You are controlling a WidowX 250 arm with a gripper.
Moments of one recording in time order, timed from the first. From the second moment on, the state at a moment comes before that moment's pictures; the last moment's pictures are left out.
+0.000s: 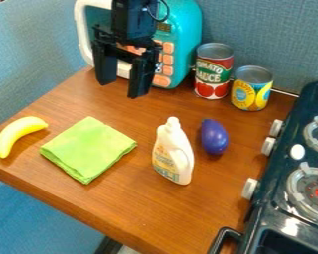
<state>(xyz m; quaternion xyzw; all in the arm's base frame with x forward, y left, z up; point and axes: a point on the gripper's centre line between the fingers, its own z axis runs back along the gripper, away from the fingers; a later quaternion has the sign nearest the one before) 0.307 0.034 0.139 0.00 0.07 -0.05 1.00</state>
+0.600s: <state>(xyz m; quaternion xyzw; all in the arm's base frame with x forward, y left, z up) 0.275 0.017 0.171 -0.07 0.04 -0.13 0.99</state>
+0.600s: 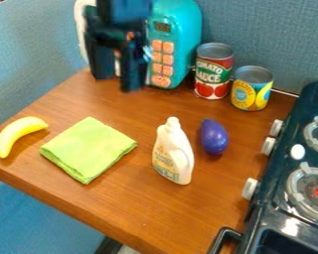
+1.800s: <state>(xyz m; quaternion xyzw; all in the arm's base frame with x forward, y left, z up) 0.298 -0.045 0.105 0.04 0.07 -0.15 0.99</state>
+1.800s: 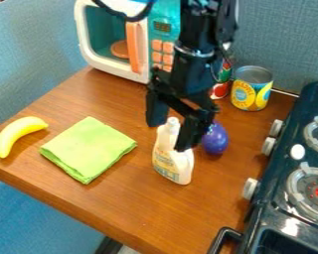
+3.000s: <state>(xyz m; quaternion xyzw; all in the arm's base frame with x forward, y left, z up) 0.328 -0.025 0.092 0.03 0.10 -0.13 0.99</state>
